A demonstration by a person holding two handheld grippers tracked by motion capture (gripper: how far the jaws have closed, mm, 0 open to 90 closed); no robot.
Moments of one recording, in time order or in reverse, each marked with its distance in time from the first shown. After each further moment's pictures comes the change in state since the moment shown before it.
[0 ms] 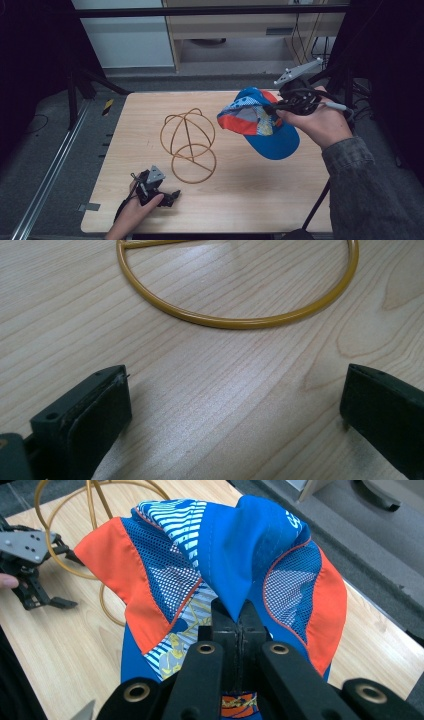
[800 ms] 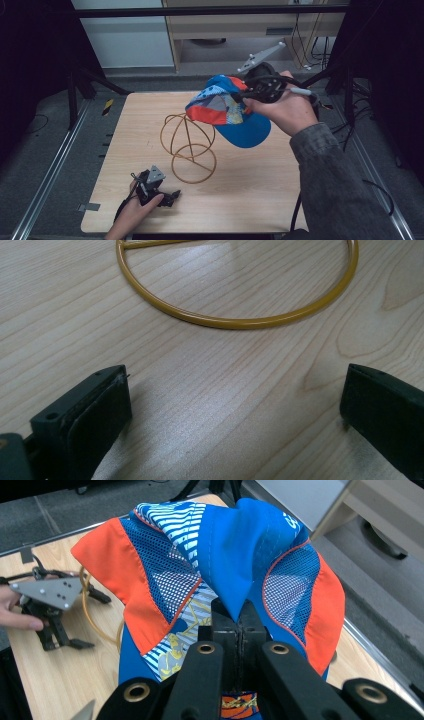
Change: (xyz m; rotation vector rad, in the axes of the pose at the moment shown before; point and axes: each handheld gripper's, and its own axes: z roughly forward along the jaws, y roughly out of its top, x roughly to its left) left arm 0.000 0.000 0.000 0.000 0.000 0.003; right arm 0.036 0.065 0.023 -0.077 0.039 -0.104
